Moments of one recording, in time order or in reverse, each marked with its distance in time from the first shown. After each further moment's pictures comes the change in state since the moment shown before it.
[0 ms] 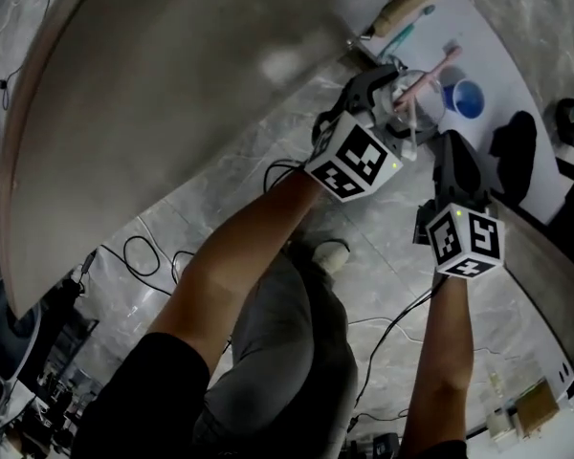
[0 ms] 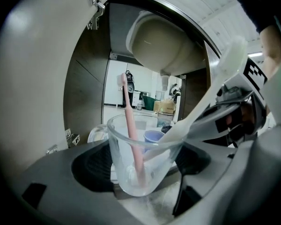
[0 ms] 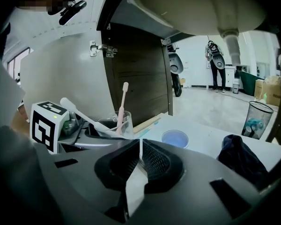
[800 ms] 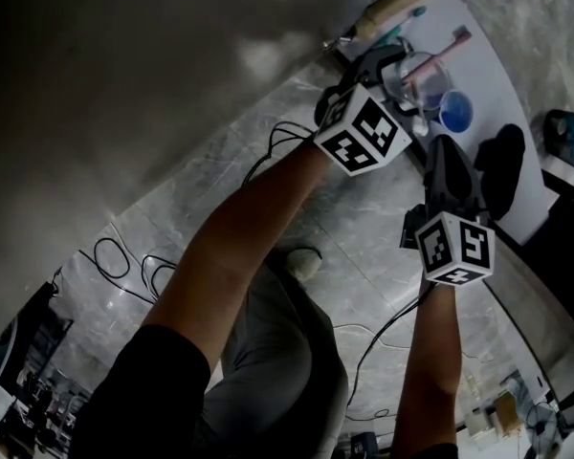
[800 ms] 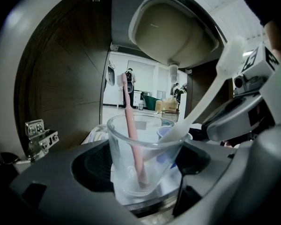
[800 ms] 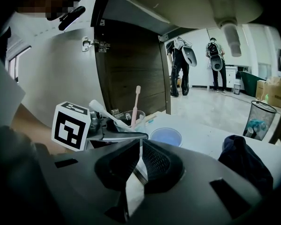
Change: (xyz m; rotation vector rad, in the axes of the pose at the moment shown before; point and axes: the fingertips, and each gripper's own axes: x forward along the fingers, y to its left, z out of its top) left arm 0.073 0.028 -0.014 0.014 0.001 0.013; right arm 0.020 -0.030 -0.008 -0.011 -0.001 0.006
